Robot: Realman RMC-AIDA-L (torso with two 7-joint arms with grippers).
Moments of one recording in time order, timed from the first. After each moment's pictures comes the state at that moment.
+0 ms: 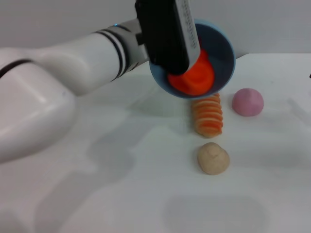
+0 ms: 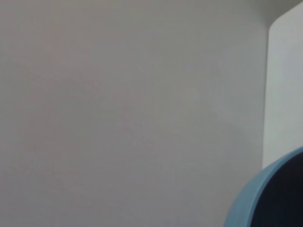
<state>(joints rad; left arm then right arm) -0.53 -2.07 1.98 1.36 2.89 0.35 -2.31 0.28 2.07 -0.63 -0.66 -1.50 -1.18 1.20</state>
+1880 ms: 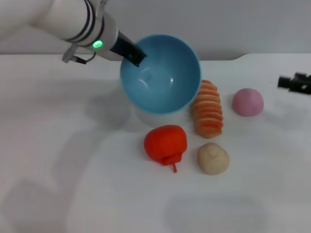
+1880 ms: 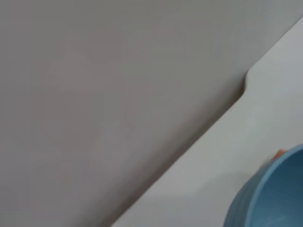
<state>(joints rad) -0.84 -2.06 1.52 1.14 2.68 1.06 -2.71 0.39 2.06 -0.64 -1.04 -2.01 -1.46 1.98</state>
